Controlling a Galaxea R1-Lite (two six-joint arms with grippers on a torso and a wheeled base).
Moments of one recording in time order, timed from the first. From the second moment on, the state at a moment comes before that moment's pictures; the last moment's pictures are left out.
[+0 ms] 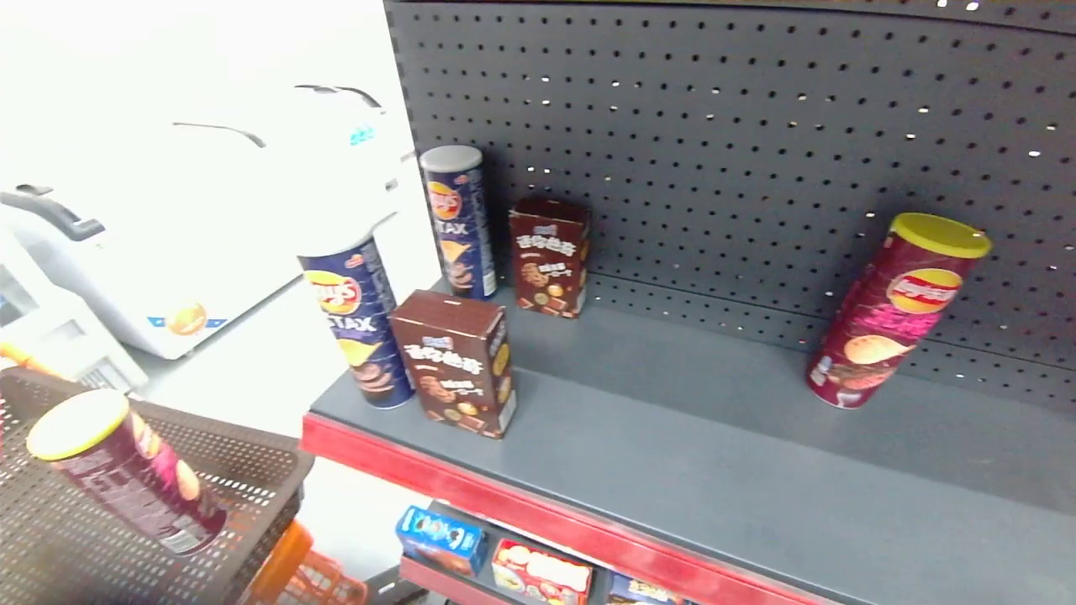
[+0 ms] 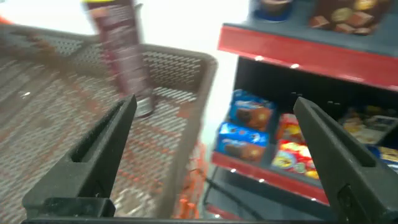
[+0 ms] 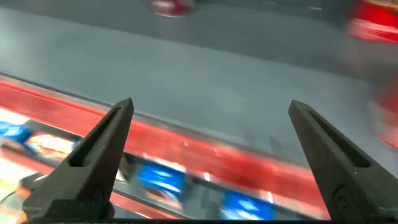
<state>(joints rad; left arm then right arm) 0.00 0.00 0.00 -0.01 0.05 -0.02 0.00 0.00 0.00 0.00 0.01 0.00</state>
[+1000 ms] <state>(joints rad) 0.00 0.00 -0.01 0.00 0.02 -0.02 0.00 0.00 0.00 0.00 0.01 0.00</state>
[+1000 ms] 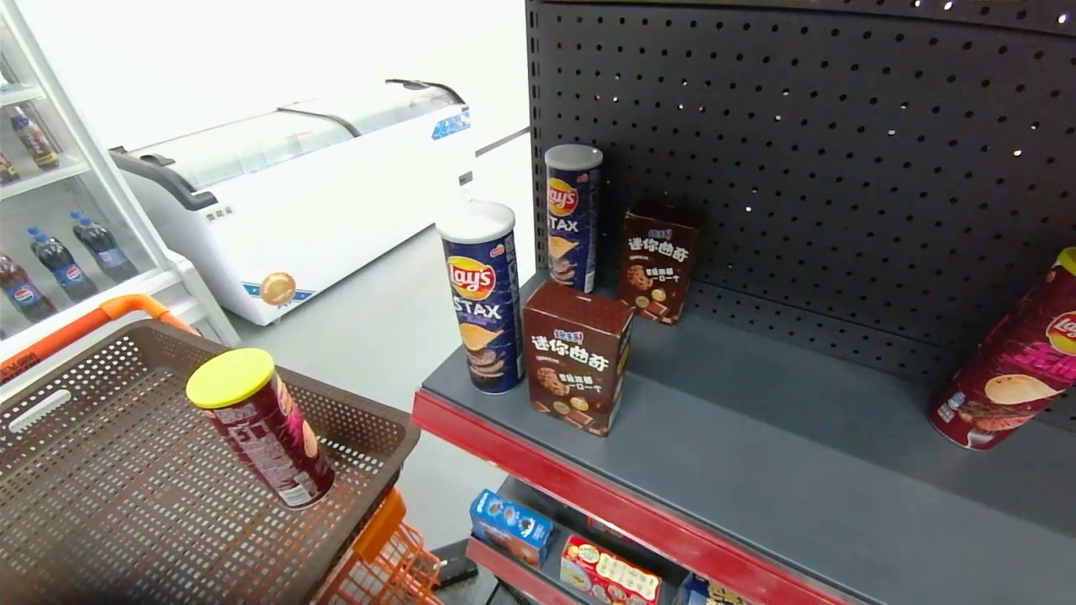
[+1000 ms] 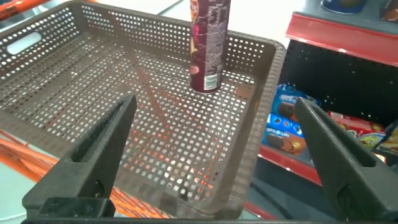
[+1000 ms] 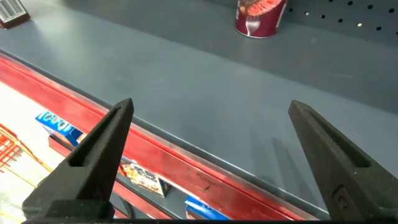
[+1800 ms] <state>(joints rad) -0.02 0.82 -0.31 -0.32 0.03 -0.02 0.00 0.00 0.00 0.00 0.01 0.00</state>
